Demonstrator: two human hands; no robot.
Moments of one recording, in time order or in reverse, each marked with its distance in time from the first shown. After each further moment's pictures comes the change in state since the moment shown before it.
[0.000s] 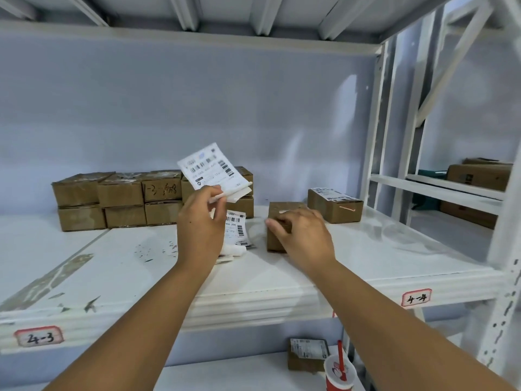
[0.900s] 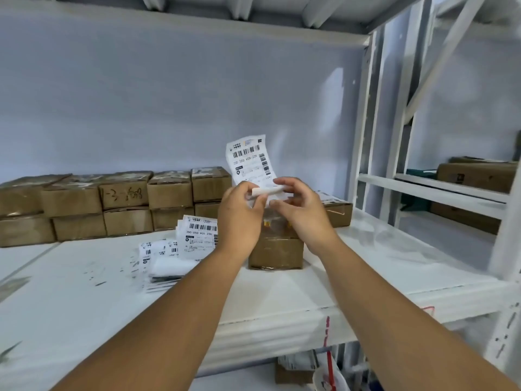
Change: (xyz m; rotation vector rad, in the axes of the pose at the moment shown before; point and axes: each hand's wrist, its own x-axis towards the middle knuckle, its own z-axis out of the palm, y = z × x) left_hand 0.015 0.022 0.103 -0.158 -0.245 -0.096; right_hand 0.053 0.027 -0.012 0.911 -0.030 0.108
